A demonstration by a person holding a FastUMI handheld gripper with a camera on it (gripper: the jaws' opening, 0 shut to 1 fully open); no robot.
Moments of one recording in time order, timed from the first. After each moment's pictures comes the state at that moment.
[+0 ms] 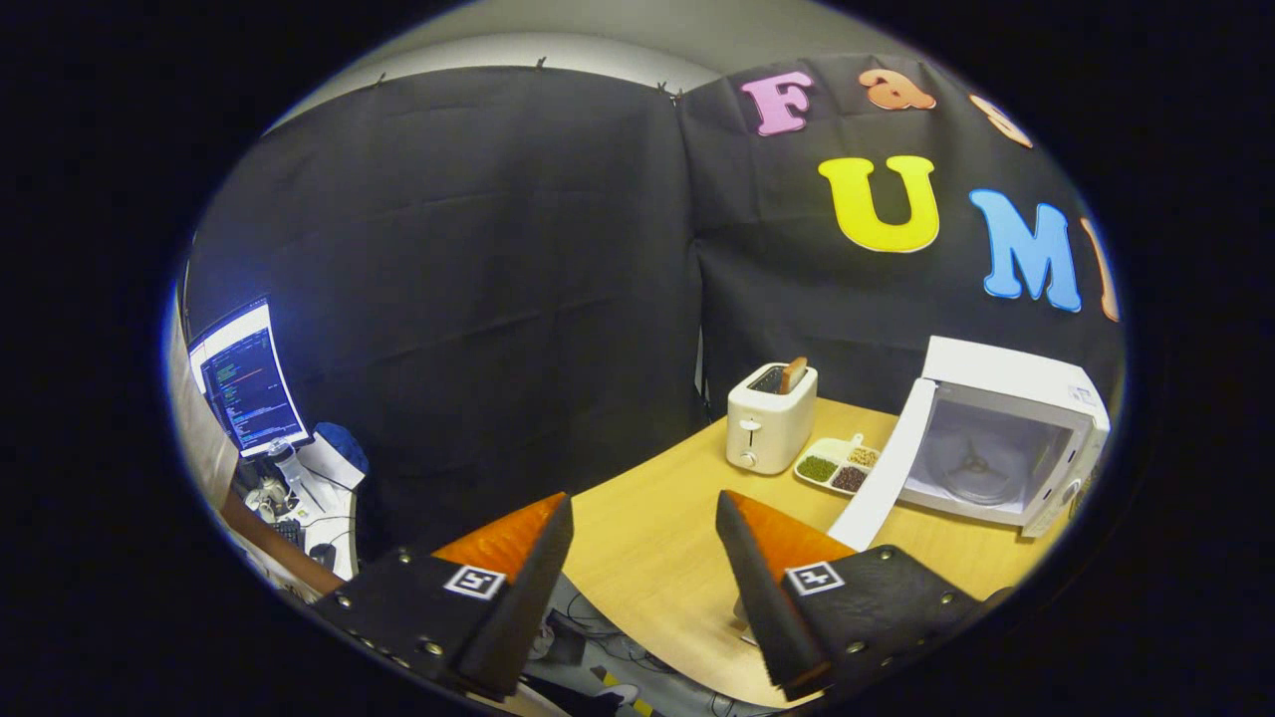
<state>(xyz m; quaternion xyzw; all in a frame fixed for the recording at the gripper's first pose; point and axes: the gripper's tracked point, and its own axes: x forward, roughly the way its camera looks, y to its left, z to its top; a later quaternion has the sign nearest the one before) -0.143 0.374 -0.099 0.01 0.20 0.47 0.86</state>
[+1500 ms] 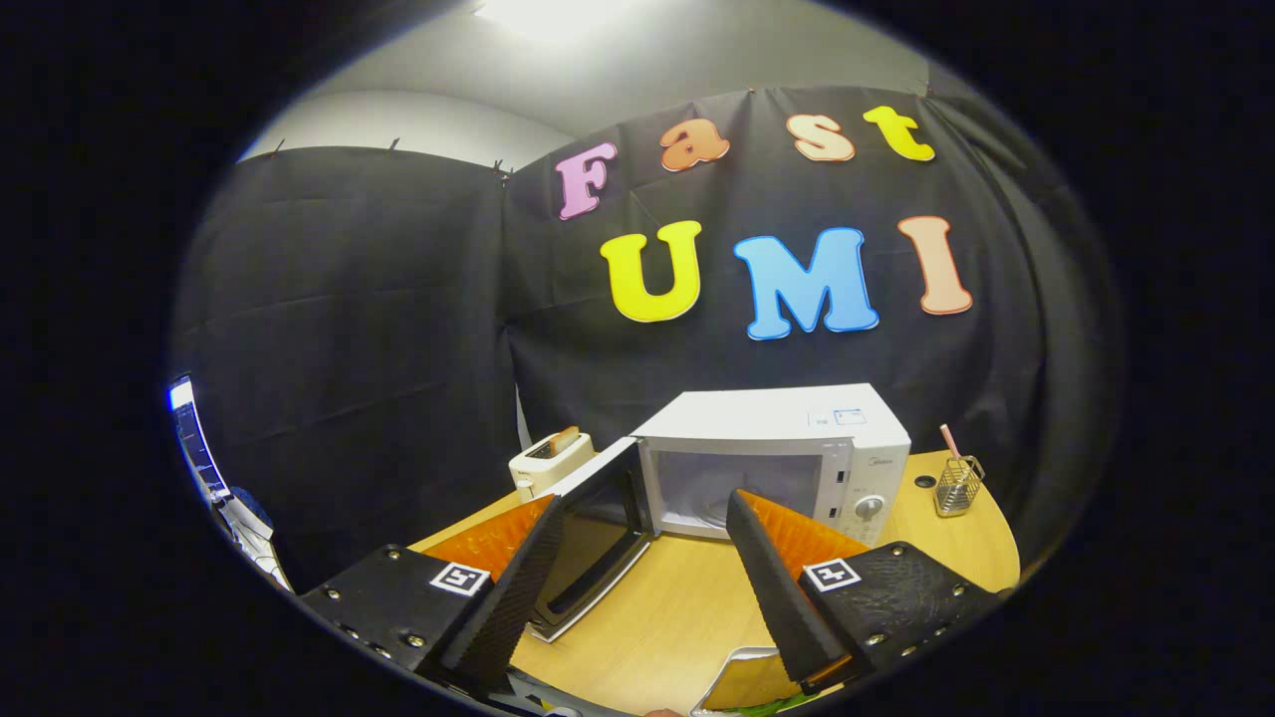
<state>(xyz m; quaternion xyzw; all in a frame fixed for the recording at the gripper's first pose) -0.035 0.084 -0.083 0.08 0.17 0.24 0.95</state>
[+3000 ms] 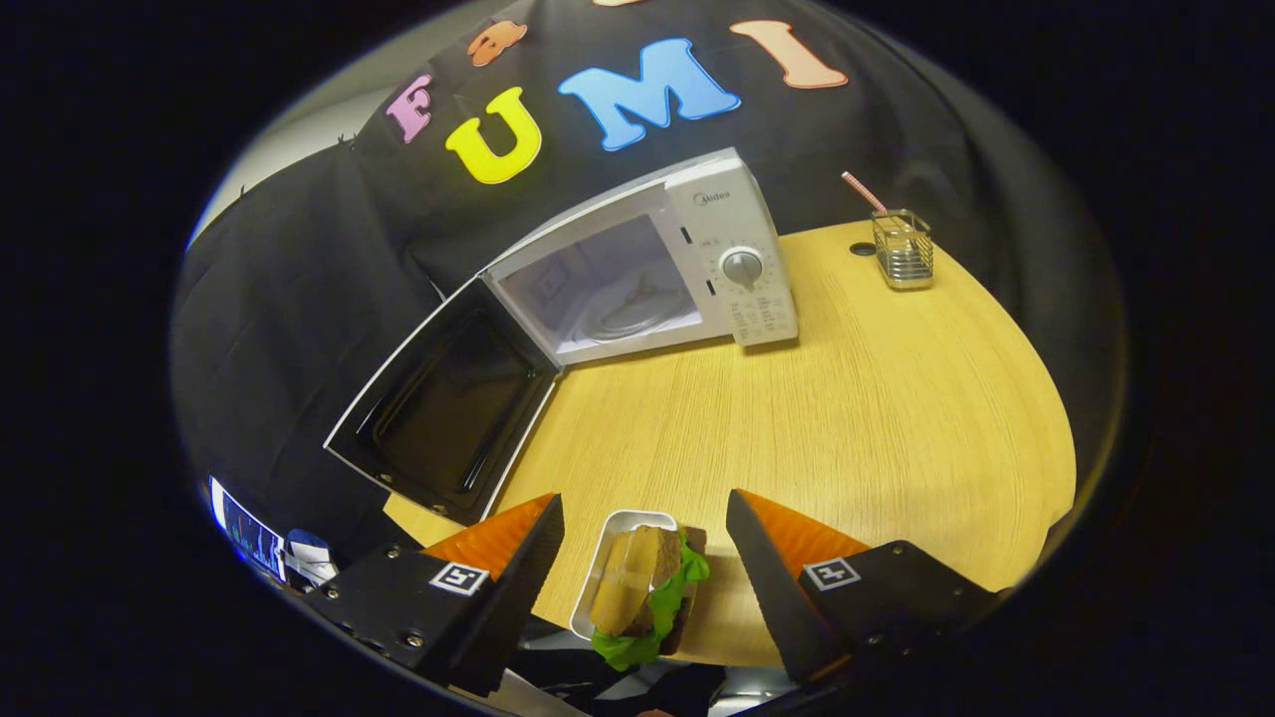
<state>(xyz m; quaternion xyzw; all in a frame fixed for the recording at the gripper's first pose) -0.060 -0.045 -0.283 0.17 0.44 0.21 0.85</state>
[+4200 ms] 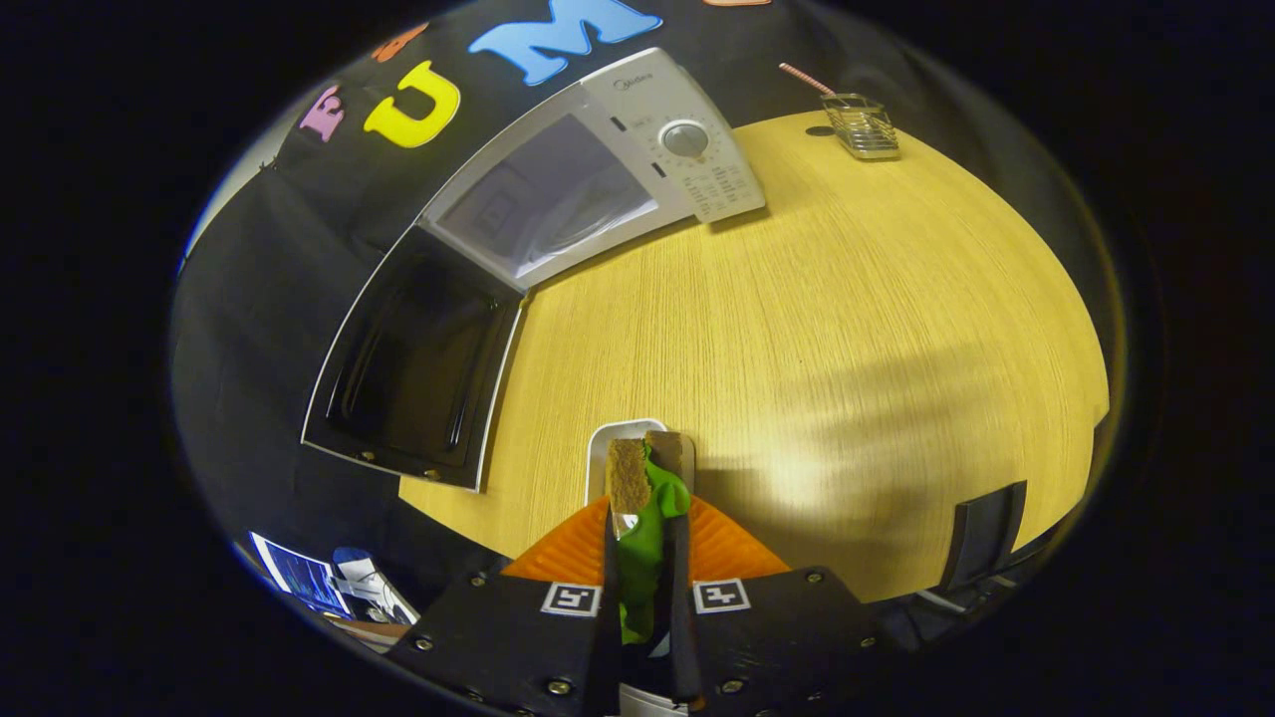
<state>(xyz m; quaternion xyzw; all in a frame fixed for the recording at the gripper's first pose) -0.095 -0.029 -0.328 0.21 0.56 0.17 0.78</state>
